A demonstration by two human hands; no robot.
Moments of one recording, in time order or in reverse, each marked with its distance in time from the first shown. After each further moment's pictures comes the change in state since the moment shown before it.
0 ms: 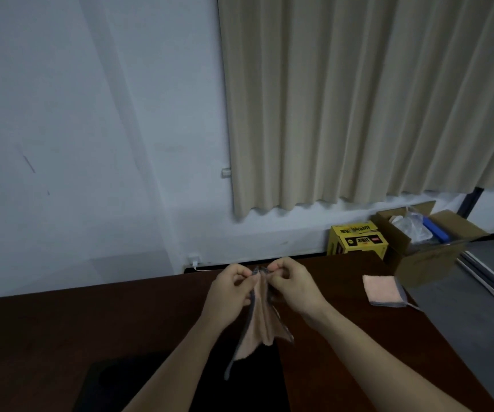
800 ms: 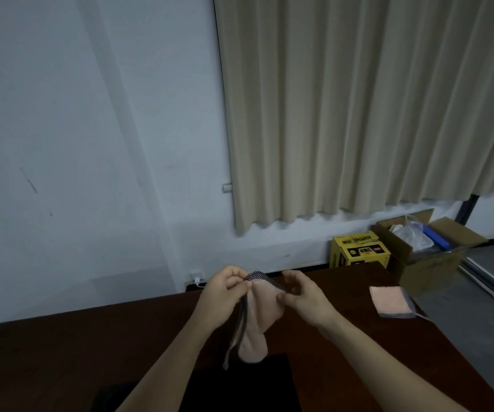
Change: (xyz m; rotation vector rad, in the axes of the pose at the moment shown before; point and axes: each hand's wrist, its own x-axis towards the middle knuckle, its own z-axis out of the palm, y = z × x) left_hand 0.018 0.017 -0.052 0.053 -0.116 0.103; right_hand 0.014 0.008 0.001 -0.112 -0.014 0.010
